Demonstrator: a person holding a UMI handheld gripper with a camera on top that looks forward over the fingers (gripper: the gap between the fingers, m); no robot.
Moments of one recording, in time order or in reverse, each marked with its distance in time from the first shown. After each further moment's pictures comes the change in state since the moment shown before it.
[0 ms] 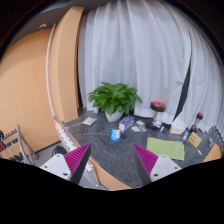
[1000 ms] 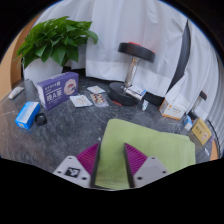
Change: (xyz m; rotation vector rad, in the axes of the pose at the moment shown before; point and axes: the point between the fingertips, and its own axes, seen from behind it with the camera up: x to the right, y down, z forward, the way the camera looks) arm 0.315 0.184 0.453 -0.215 0.324 -0.005
